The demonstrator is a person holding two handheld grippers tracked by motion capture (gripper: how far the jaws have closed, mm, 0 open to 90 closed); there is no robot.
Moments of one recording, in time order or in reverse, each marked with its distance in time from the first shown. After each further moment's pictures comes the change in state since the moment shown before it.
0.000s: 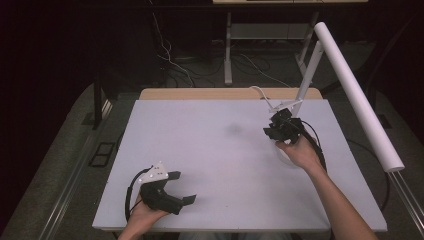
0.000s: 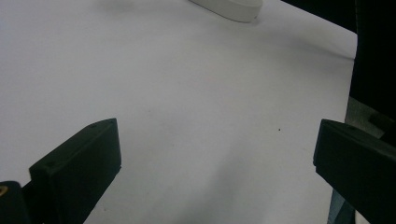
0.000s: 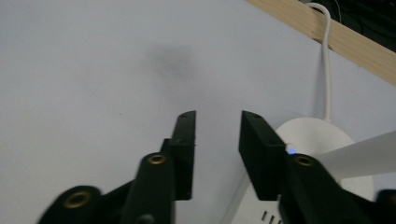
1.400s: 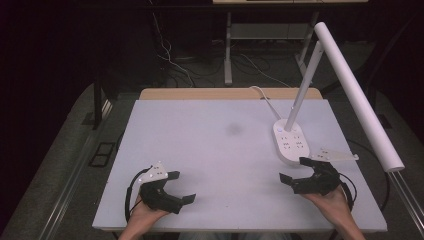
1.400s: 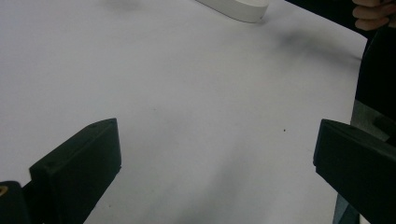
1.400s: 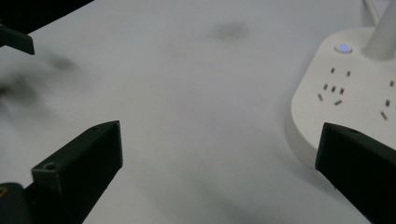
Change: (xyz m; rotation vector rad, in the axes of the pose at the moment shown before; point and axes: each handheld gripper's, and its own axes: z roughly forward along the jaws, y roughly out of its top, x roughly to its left) left arm 0.002 -0.001 -0.001 0.004 0.017 -0.008; right arm 0.010 -0.139 -0.060 -0.251 0.235 0.168
